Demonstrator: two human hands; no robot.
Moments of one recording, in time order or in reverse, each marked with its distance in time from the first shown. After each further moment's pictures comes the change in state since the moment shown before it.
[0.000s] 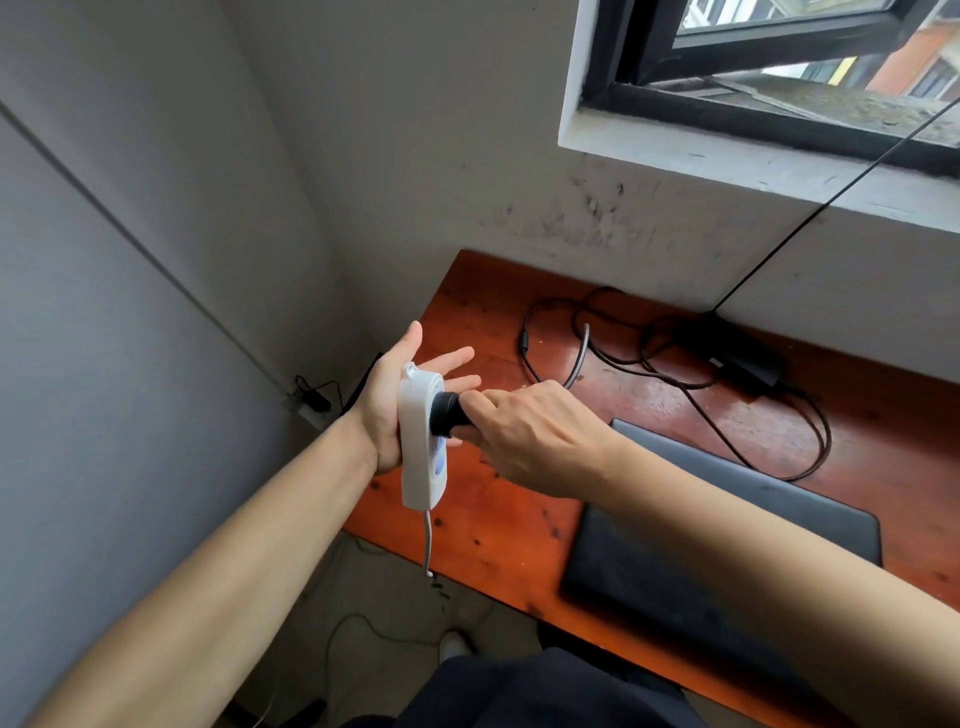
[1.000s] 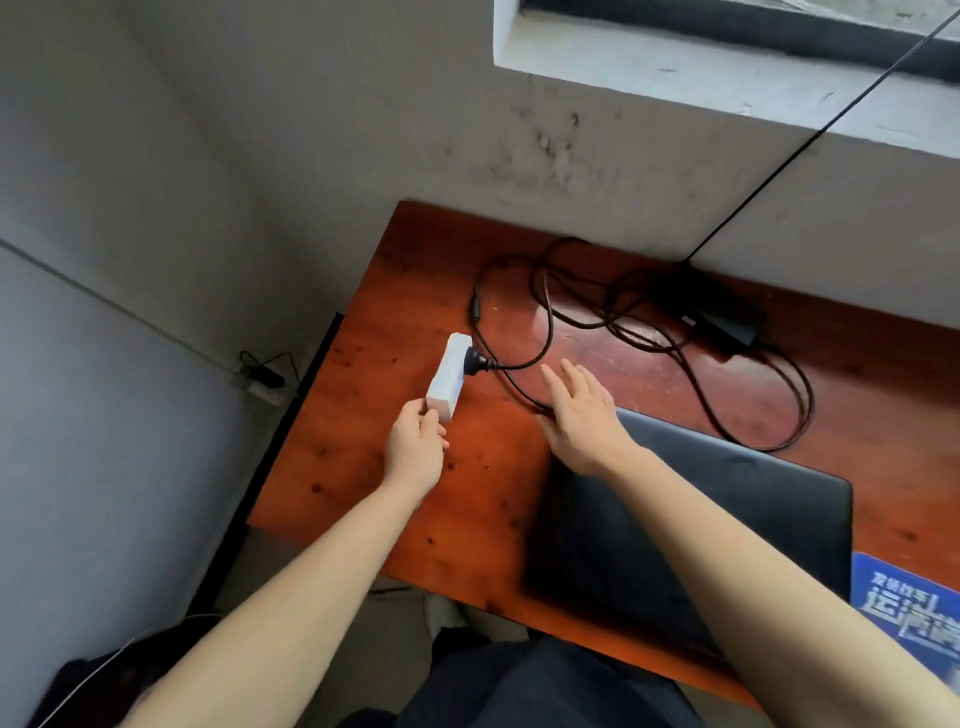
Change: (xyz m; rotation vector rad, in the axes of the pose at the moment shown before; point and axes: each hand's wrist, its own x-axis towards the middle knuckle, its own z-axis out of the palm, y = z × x) left_hand 0.123 -0.117 0.015 0.690 0.695 0.193; right_hand -0.083 0.123 0.149 0.355 -0.326 0.722
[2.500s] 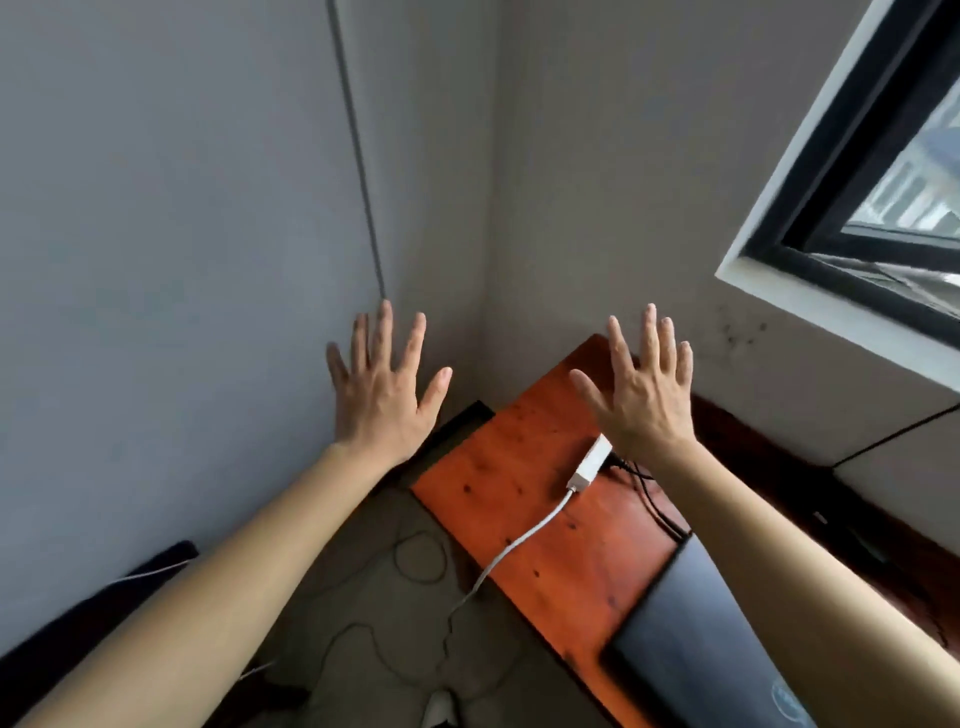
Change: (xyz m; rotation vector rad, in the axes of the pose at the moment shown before) left_hand -0.136 0.003 -0.269 0.784 0.714 0.388; right_hand -0.038 -0.208 -0.117 -0.243 0.586 -0.354
